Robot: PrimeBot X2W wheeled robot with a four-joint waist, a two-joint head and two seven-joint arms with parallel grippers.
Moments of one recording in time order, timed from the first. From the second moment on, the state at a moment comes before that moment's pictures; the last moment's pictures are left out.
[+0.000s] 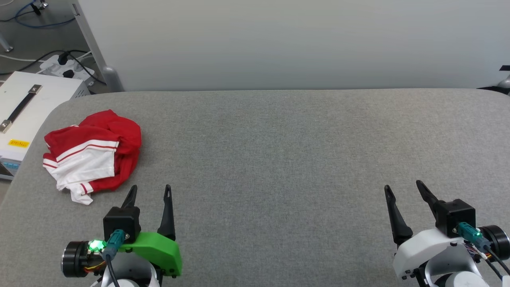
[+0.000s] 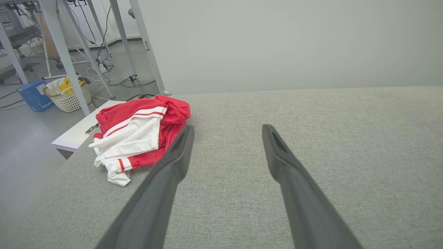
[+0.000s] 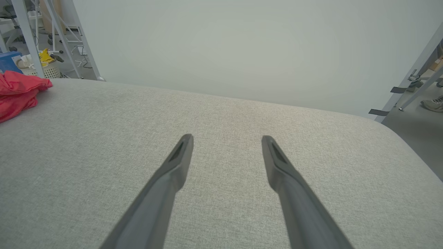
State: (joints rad) left arm 0.02 0.06 0.00 0.00 -0.01 0.00 0.00; right arm 0.02 -0.05 0.00 0.00 0.01 0.13 0.00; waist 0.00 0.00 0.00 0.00
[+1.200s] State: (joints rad) left arm 0.02 0.06 -0.02 -0.01 -0.03 0.02 -0.07; right arm 0.02 -0.05 -0.03 -0.04 0.09 0.13 -0.08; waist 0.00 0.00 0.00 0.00
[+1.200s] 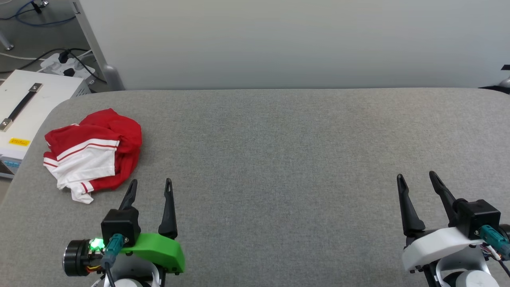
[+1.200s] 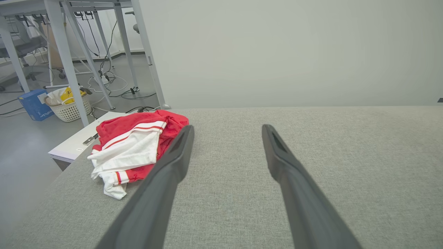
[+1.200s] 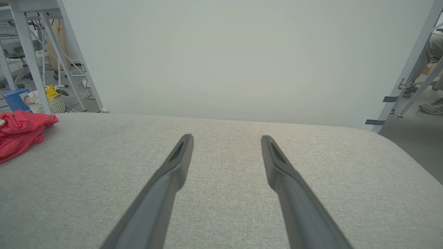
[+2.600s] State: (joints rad) left arm 0.02 0.06 -0.06 -0.01 -0.06 0.04 -0.16; right arm 0.06 -0.05 -0.05 -0.05 0.14 0.13 -0.16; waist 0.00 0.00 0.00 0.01
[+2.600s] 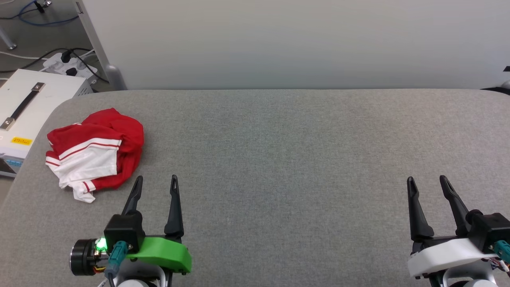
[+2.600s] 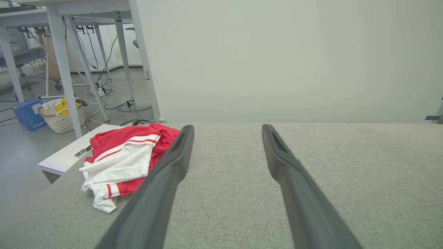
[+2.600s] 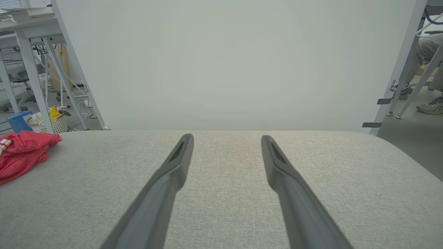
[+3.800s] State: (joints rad) left arm 0.03 0.06 -0.09 0.03 -0.11 0.04 -0.24; right arm 0.10 -0.05 -0.05 -0.05 0.16 0.13 -0.24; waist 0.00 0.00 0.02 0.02
